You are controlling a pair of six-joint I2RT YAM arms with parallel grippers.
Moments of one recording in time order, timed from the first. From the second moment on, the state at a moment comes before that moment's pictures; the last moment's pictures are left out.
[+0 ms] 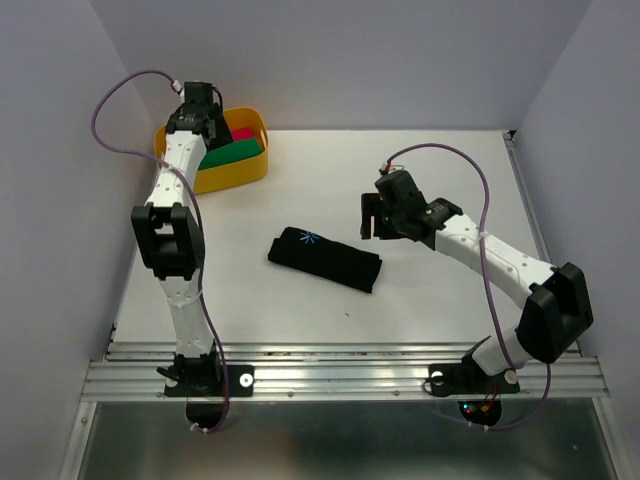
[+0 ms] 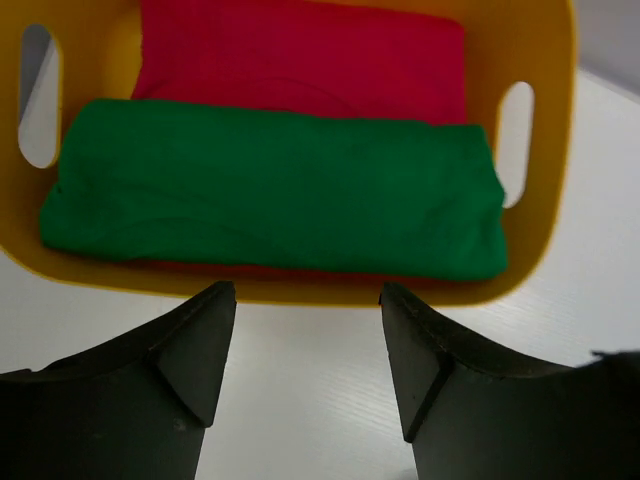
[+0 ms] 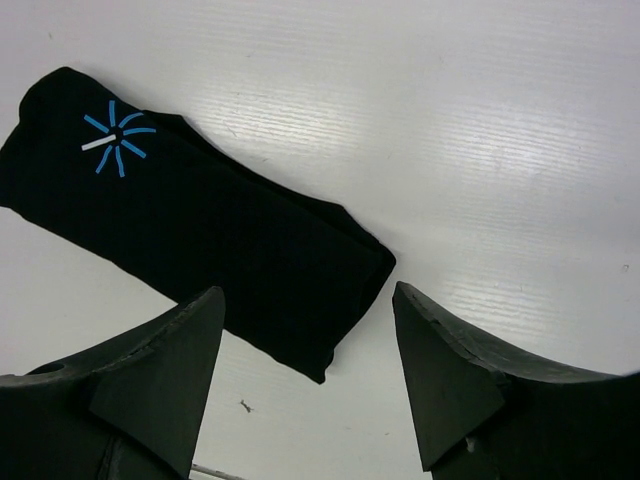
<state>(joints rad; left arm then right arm) -0.06 2.05 2.06 -0.73 -0.22 -0.36 0.63 1.48 1.22 -0.58 0.20 0.49</state>
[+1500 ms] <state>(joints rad) -0.12 1.94 1.81 -0.78 -0.02 -0.28 0.63 1.52 1.18 -0.57 0.15 0.50</state>
